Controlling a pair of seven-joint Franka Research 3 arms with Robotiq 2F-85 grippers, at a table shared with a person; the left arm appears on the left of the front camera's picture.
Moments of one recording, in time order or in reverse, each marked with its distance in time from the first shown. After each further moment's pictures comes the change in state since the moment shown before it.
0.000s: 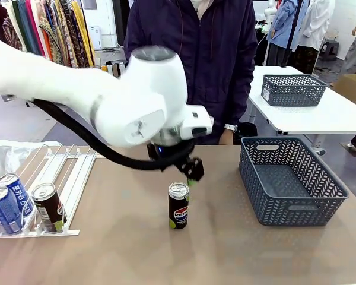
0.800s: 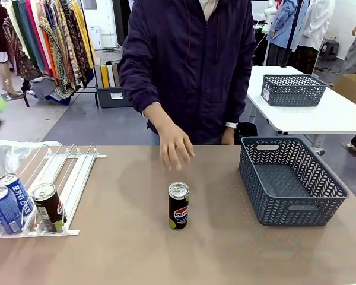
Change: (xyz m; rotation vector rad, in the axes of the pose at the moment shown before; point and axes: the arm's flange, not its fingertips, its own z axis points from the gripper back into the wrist) left arm -0.297 0.297 0.208 -0.712 -0.450 0.324; right arm 0.000 0.000 0.001 -0.002 -0.001 -0.001
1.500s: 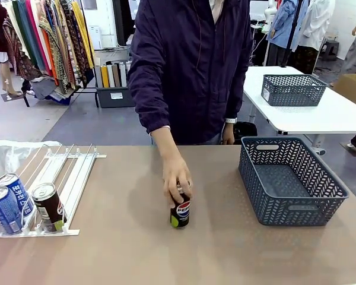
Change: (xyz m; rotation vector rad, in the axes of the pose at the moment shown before) left arm -0.094 0.082 0.069 -0.160 -0.297 0.196; right arm 0.000 0.000 0.000 0.000 0.000 0.000
